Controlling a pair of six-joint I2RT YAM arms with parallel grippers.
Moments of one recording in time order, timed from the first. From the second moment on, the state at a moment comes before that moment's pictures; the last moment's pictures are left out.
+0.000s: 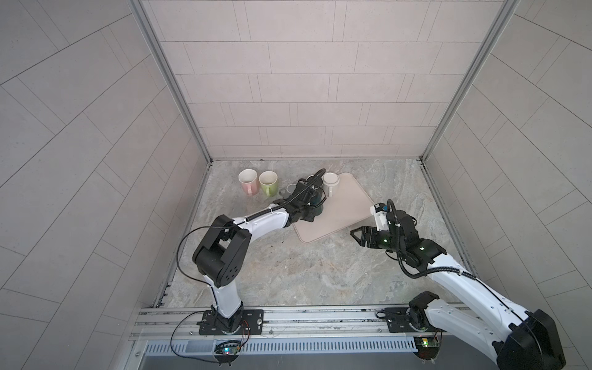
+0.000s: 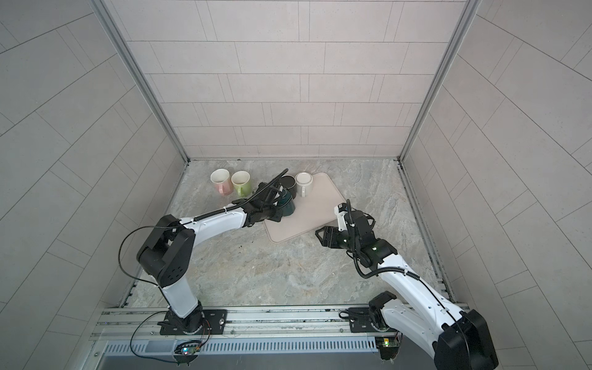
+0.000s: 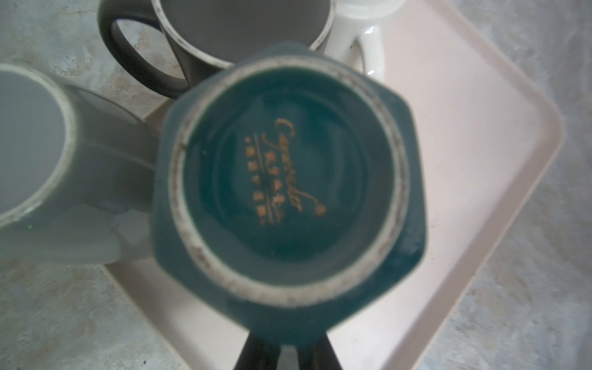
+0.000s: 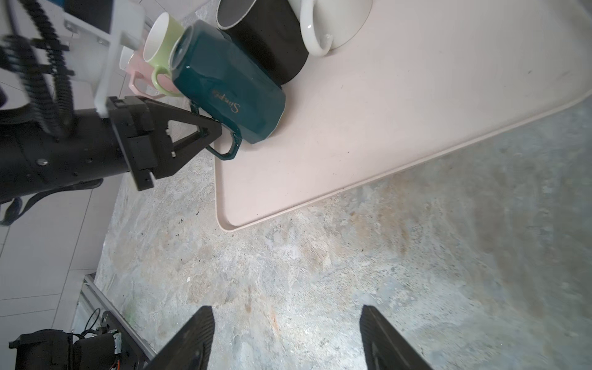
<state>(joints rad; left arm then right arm) -0.61 1.75 1.15 -0.25 -0.04 -0.29 0.41 0.96 0.56 -0.26 -0.27 0.59</state>
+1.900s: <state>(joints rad) -0.60 1.45 1.04 0.19 0.41 -0.76 0.40 1.31 0.63 0.81 -0.52 0.92</state>
